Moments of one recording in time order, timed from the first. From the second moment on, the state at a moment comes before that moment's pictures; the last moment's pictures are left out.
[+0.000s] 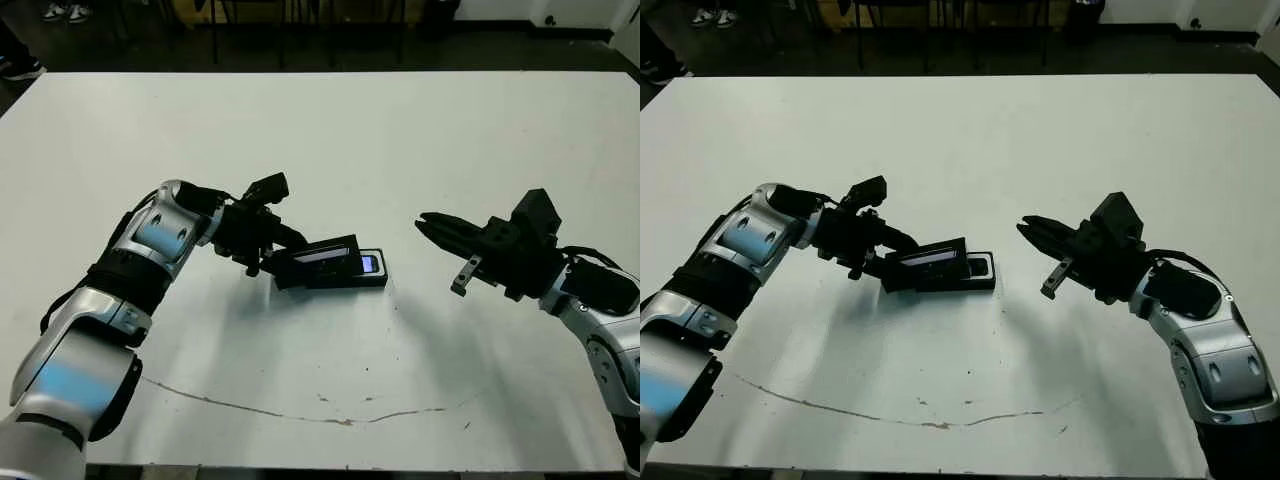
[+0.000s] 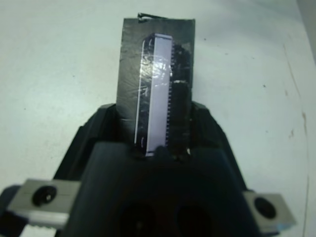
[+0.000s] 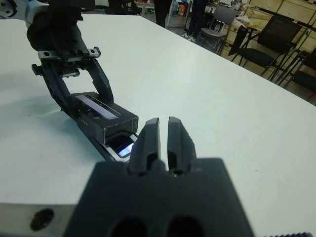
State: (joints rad) left arm -0.79 0.41 -0.42 0.61 -0.05 0.36 -1.33; right arm -0.16 -0.62 0.02 -0.27 0.33 0.38 0.70
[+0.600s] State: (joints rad) left arm -0.81 0.38 -0.45 0.62 -0.03 0.32 -1.31; right arm -0.16 -0.62 0.02 -0.28 0.33 0.38 0.70
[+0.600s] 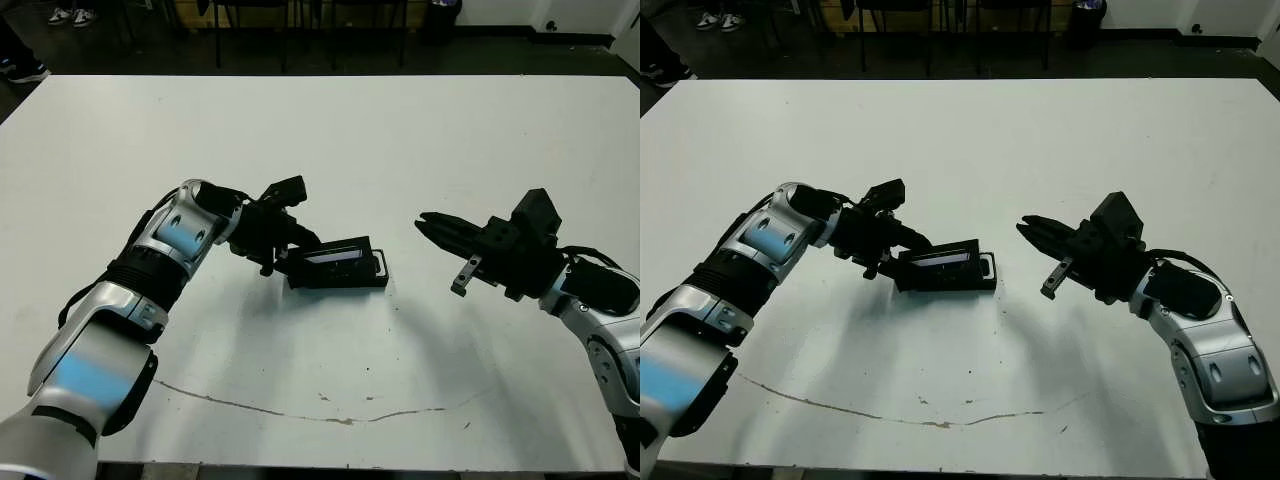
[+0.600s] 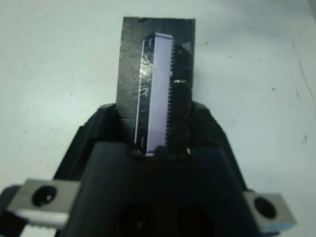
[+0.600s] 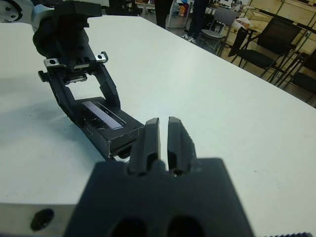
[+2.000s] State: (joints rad) left arm -0.89 0.24 -0.46 0.78 0.03 0.33 -1.27; right arm -0.15 -0.61 0.00 -0.28 0.34 0.38 0.68
